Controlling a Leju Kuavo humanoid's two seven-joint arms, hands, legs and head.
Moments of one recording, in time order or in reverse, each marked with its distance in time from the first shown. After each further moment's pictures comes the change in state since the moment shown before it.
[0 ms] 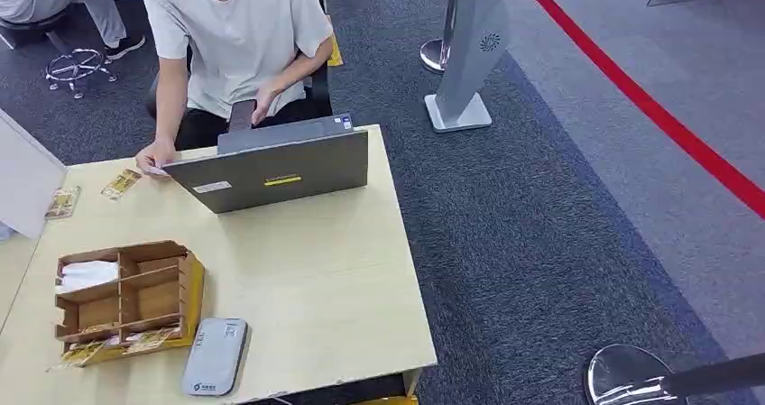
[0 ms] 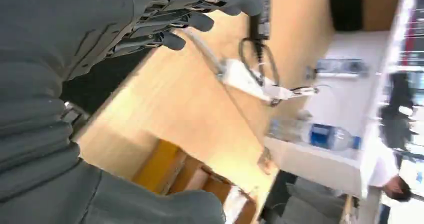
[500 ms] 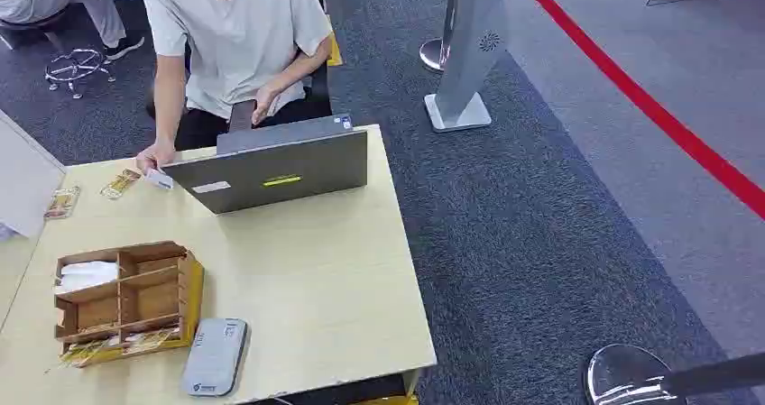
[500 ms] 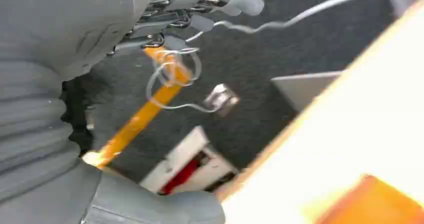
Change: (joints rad) left arm 0.109 -0.004 -0.211 0.334 0.264 0.027 0.160; right arm -0.073 0.020 -0.002 0.163 -0.249 0.061 -0.222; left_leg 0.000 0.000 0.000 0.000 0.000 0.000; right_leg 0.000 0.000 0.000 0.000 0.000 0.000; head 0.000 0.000
